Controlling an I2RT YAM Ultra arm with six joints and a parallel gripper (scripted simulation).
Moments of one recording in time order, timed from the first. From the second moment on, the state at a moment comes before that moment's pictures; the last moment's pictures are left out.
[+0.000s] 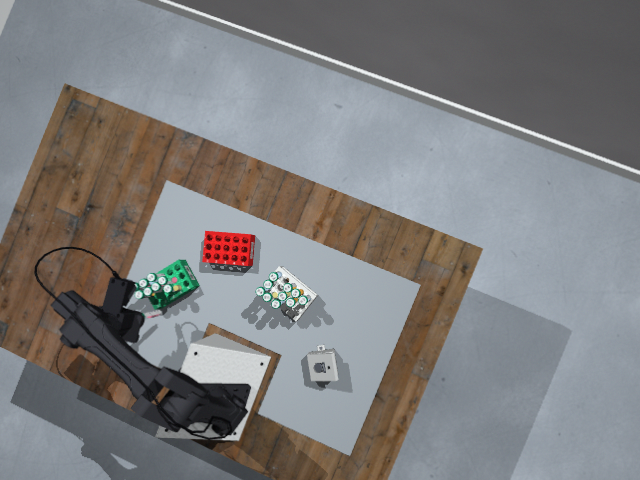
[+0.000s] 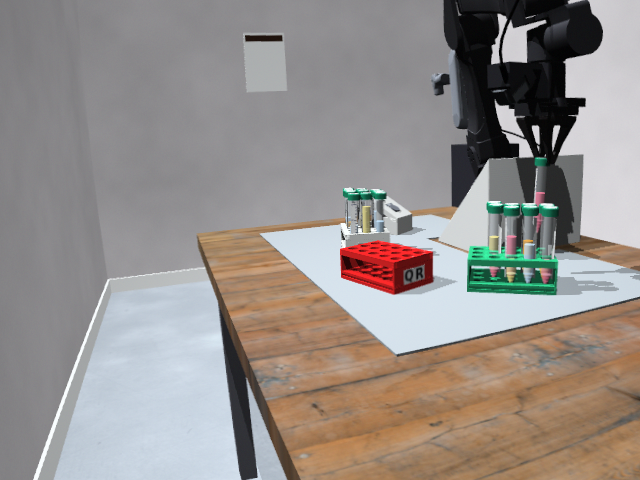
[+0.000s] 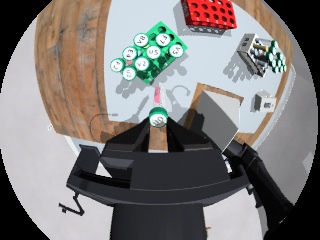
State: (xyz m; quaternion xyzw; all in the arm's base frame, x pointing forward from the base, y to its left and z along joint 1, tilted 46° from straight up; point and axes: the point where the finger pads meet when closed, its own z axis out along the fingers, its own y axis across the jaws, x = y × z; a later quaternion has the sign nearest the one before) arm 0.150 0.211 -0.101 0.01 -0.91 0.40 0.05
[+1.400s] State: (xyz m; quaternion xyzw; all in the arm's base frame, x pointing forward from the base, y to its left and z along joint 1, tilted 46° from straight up) arm 0.218 0.161 -0.053 -0.01 -0.92 0.39 0.05
